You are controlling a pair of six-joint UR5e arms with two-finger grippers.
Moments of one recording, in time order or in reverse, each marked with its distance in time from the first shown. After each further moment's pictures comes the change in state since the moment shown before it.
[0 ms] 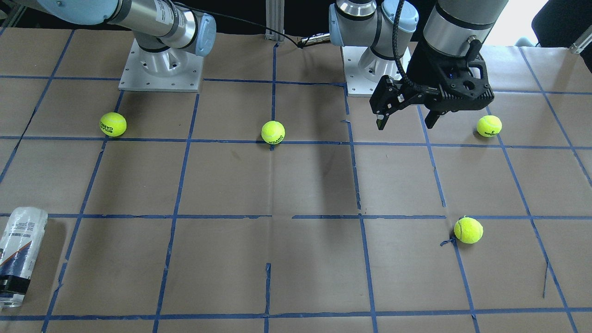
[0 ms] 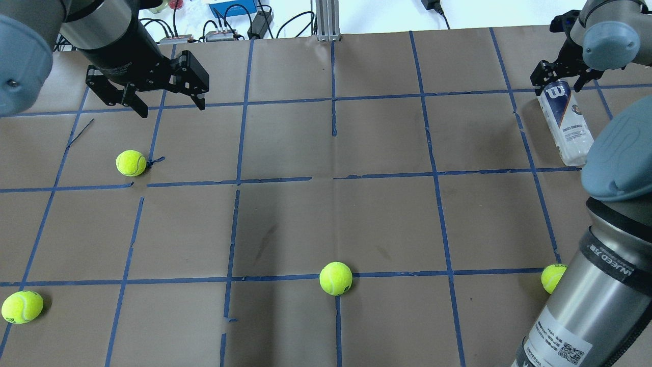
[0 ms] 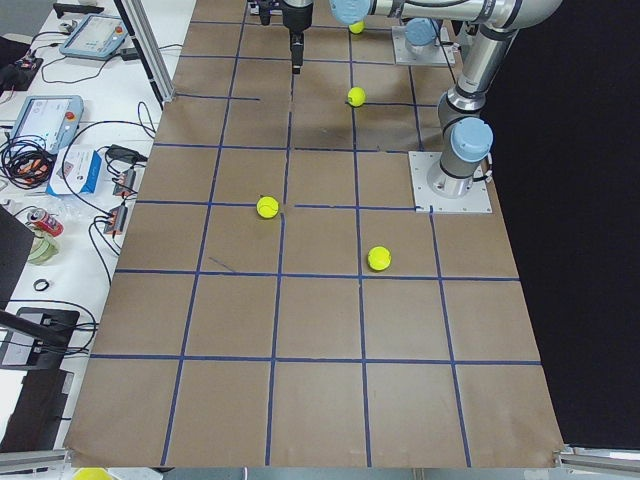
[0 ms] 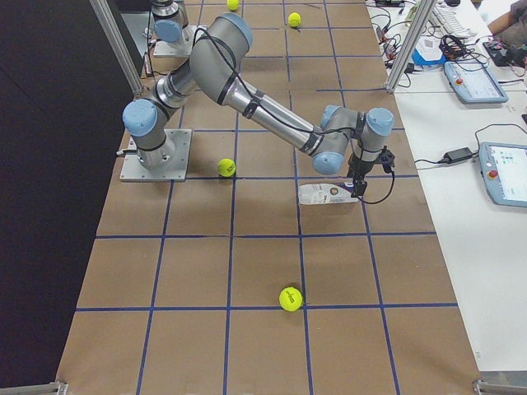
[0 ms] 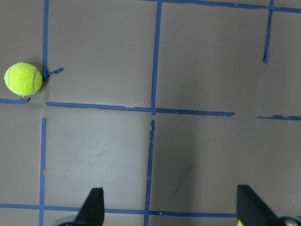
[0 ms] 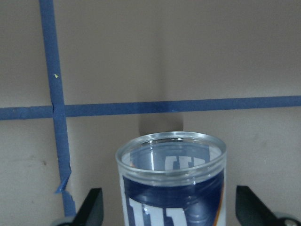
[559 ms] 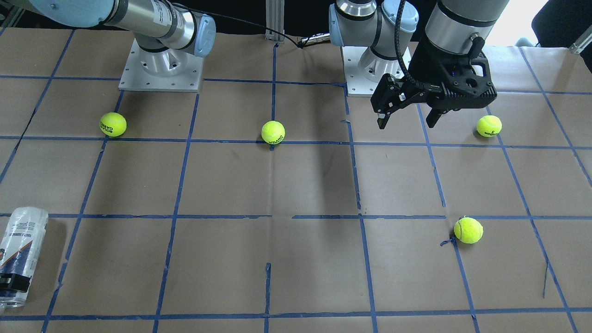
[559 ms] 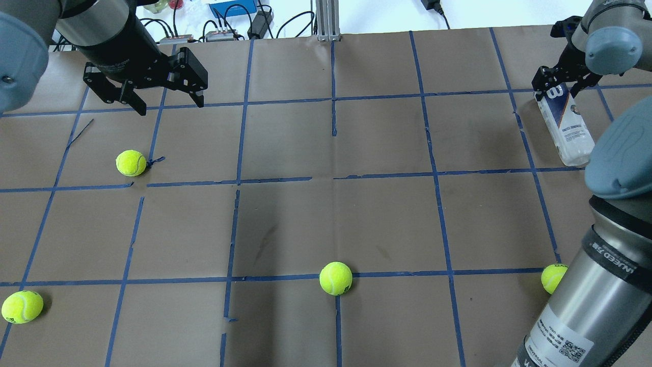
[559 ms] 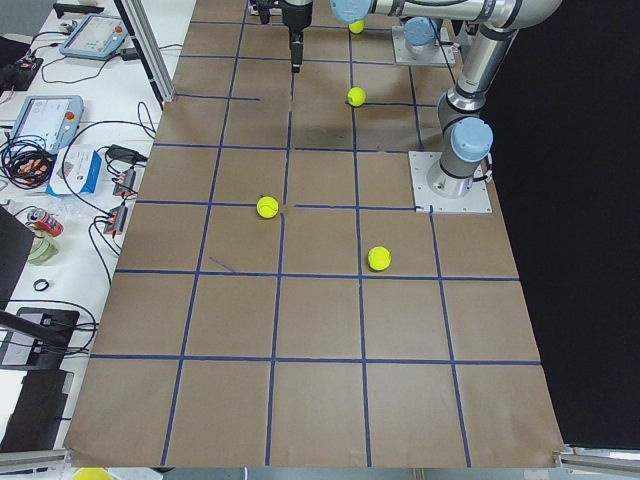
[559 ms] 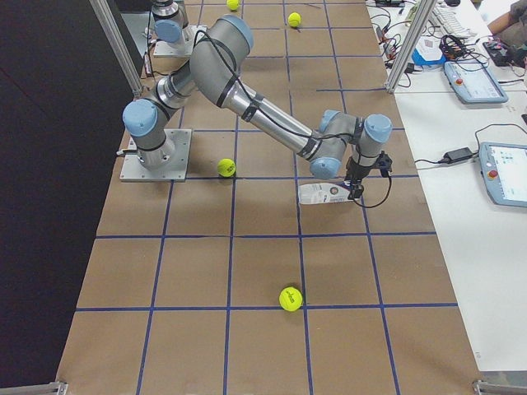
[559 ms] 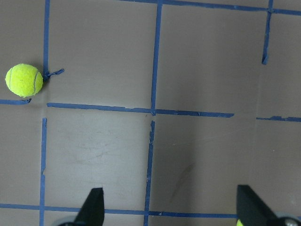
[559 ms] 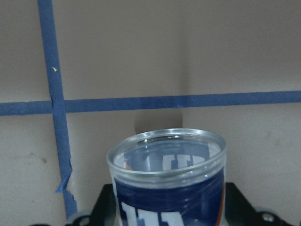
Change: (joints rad) left arm 0.002 0.000 0.010 -0.006 -0.002 0.000; right arm -0.010 -0.001 0.014 -0.001 0.036 -0.003
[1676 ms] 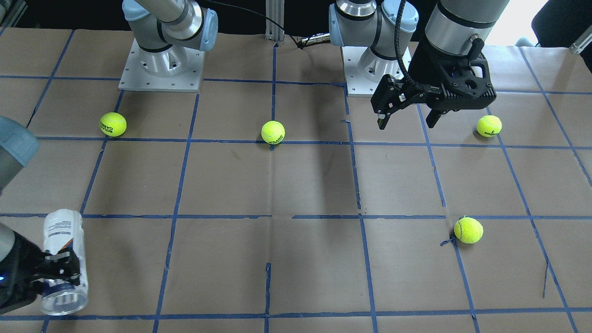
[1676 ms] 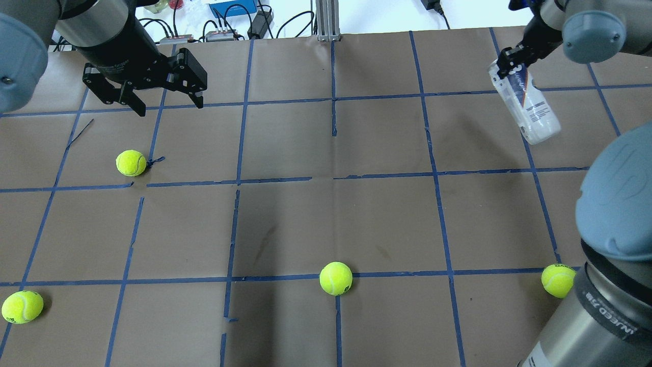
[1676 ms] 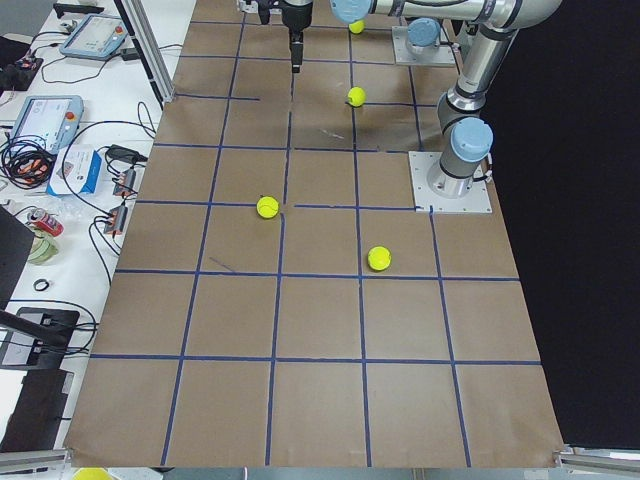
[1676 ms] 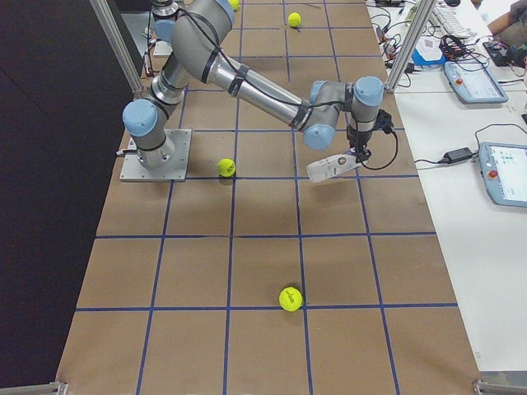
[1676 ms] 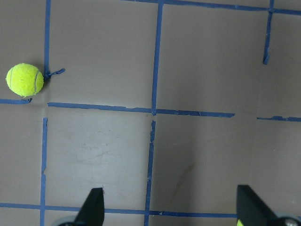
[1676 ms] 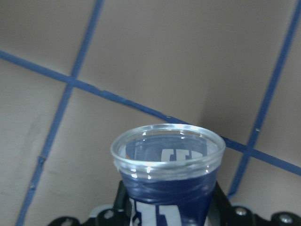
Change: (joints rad) left arm 0.001 0.001 -0.007 0.002 -0.001 0.001; right arm 0.194 -0.187 0.109 -0.009 0.186 -0.263
